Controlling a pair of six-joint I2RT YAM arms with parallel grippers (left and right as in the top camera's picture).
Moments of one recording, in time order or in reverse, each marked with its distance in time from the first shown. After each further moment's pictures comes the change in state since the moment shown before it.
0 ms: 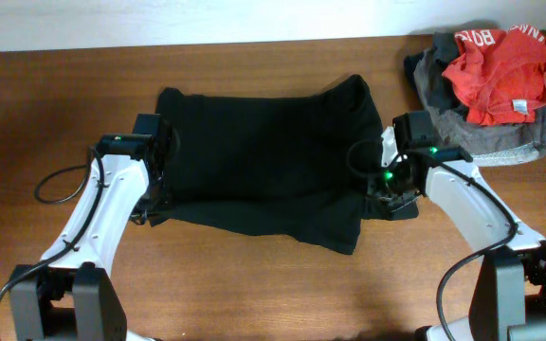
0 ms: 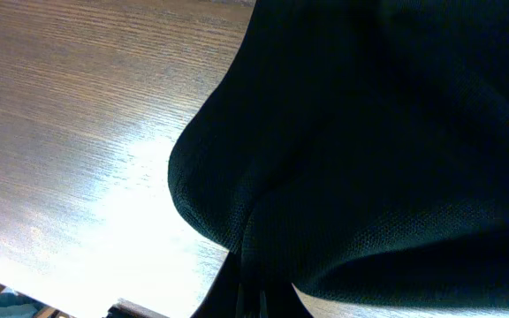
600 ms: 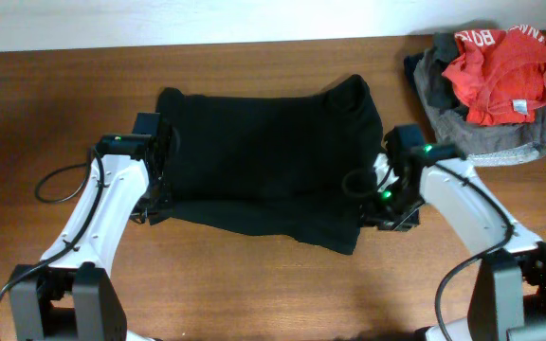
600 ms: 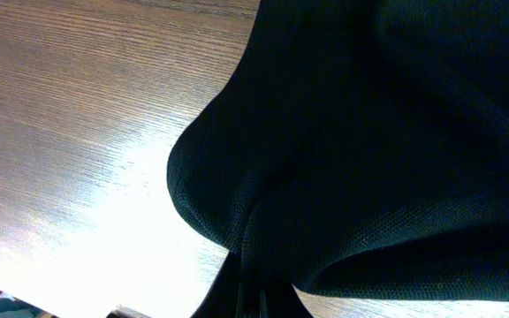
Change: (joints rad) left arm 0.000 0.000 0.000 0.015 -0.004 0.000; right arm 0.056 -0.002 -0.020 -0.286 -0.033 -0.035
